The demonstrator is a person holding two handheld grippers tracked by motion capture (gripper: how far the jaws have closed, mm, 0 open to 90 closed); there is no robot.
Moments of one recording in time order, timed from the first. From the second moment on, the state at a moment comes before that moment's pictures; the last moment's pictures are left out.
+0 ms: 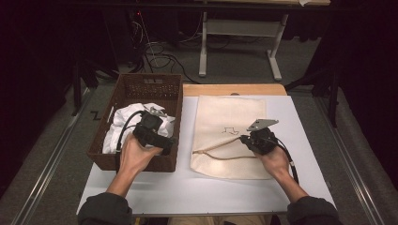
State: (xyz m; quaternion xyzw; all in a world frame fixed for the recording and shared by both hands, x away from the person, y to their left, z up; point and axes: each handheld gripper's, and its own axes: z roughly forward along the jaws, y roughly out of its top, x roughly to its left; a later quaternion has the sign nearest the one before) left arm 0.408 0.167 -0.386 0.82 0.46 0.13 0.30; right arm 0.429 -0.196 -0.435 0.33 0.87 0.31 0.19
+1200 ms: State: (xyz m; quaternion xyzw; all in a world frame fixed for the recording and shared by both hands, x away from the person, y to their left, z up) left arm 0.480 0.225 -0.435 0.79 0.57 0.15 0.16; right arm 0.436 -0.192 -0.444 0.34 0.87 0.30 0.19
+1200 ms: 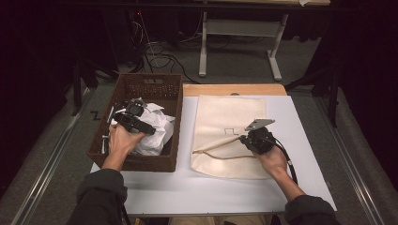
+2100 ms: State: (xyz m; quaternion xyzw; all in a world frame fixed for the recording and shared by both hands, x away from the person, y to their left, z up) left arm 0.514 0.235 -0.465 0.79 0.59 0.10 0.14; right arm 0.437 -0.193 -0.446 0.34 0.88 0.28 0.19
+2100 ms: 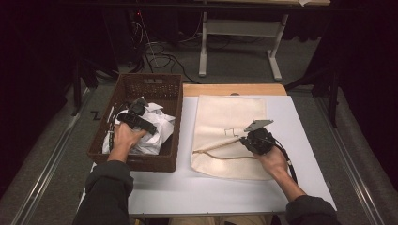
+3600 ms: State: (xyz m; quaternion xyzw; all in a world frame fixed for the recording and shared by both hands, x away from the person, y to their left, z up) left arm 0.513 0.209 -0.482 0.81 0.56 0.14 0.06; right arm 0.438 -0.204 -0.443 0.35 0.88 0.28 0.17
